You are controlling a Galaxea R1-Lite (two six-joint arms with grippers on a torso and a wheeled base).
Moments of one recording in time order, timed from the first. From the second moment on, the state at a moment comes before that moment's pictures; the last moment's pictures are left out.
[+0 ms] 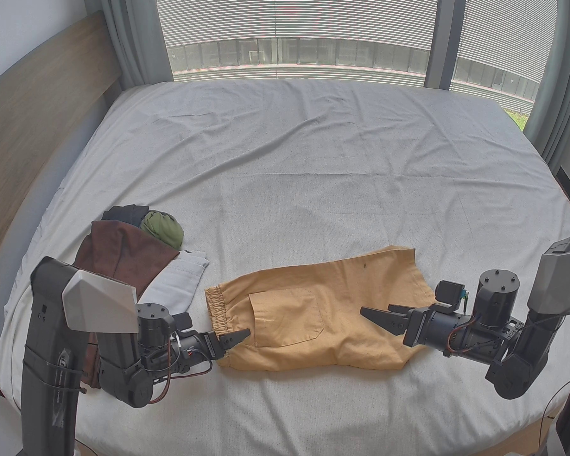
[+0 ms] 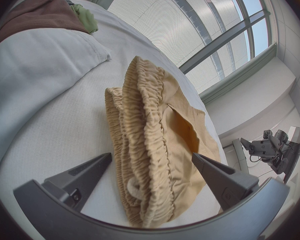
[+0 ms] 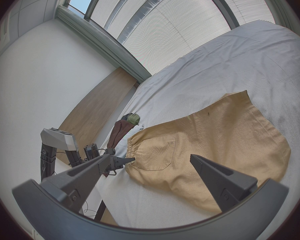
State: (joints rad) left arm -0.29 2.57 -0.57 -1.54 -0.39 -0.53; right arm 0.42 2.11 -0.31 -1.54 0.37 0.50
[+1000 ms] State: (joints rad) left arm -0.31 2.60 -0.72 -1.54 -0.37 -0.70; right arm 0.42 2.13 -0.31 -1.54 0.37 0.50
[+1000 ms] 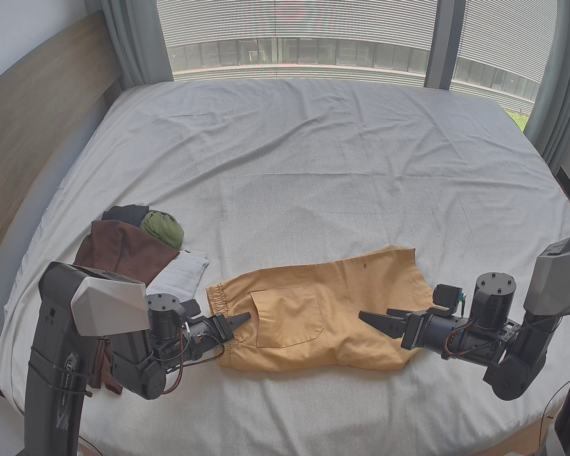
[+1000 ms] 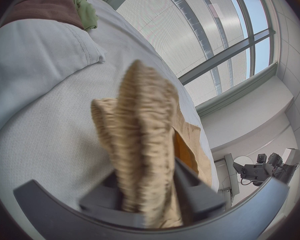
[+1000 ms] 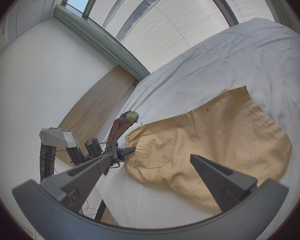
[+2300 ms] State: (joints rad) left arm -0.07 2.32 -0.38 -1.54 -0.49 -0.64; right arm 0.42 2.21 -0.32 -1.54 0.37 0.49
